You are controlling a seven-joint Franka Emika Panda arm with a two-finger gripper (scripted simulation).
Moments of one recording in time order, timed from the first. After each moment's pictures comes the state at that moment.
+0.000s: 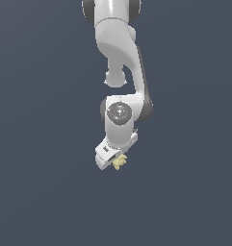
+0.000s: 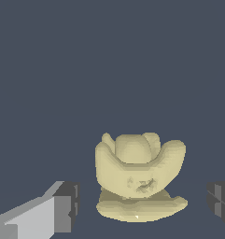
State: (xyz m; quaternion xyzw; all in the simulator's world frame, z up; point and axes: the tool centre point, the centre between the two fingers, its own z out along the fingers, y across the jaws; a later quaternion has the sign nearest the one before) arm 0.070 0.011 0.074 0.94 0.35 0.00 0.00
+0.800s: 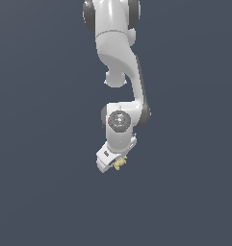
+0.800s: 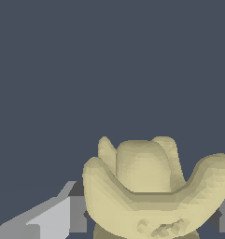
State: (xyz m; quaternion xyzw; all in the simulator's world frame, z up) arm 0.070 0.011 0.040 0.93 0.36 0.00 0.00
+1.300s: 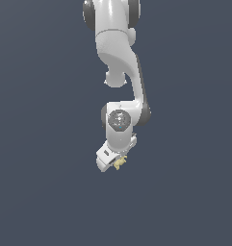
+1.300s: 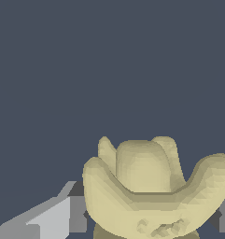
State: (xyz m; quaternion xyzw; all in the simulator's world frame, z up) arm 0.068 0.011 0.043 0.93 0.36 0.00 0.00
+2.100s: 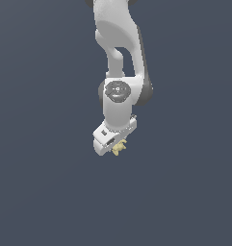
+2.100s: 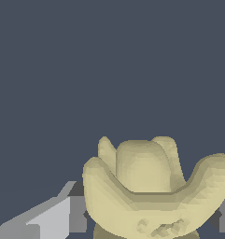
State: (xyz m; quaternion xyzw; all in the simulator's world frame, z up) arm 0.032 0.006 0.119 0.93 0.36 0.00 0.00
